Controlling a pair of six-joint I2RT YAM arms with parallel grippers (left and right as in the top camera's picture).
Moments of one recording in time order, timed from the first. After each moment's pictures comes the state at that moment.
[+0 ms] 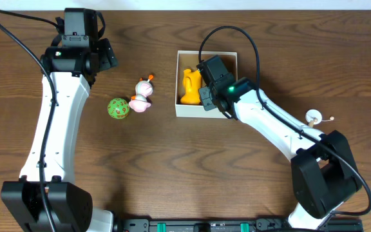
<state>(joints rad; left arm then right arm) -0.03 1.65 1.59 -0.92 -0.35 -0.33 0.57 1.85 1.33 -0.57 0.18 0.20</state>
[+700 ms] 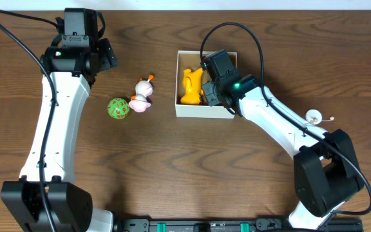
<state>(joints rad) -0.03 1.65 1.59 -0.92 -0.35 -0.33 0.53 1.85 1.33 -0.50 0.16 0.07</state>
